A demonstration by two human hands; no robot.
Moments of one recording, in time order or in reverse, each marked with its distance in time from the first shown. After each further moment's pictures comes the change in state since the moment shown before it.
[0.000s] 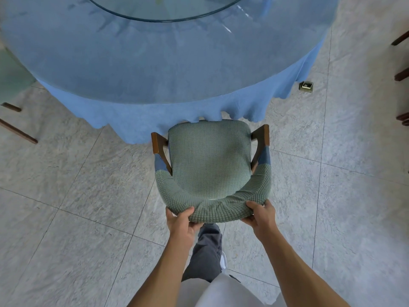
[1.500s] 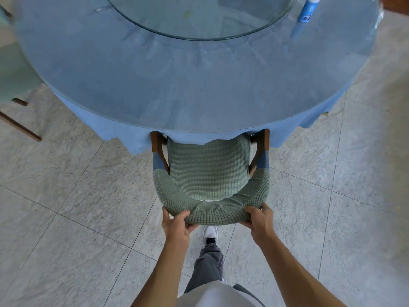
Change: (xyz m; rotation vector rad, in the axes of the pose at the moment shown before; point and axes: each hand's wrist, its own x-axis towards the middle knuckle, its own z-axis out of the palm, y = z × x) left_hand 0.074 0.100 0.046 -0.080 0.051 0.059; right_hand 0.050 -0.053 0.128 -0.179 -0.008 -0.080
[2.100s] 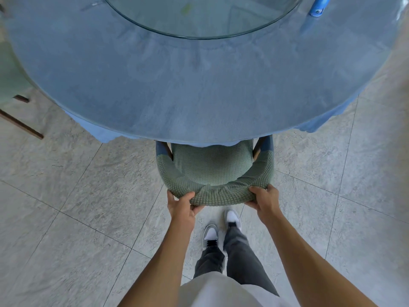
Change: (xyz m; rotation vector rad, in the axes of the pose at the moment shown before) left_hand 0.030 0.021 0.094 -0.026 -0.015 -0.014; right_hand 0.070 -0.082 0.025 -0.001 -0.053 -0.019
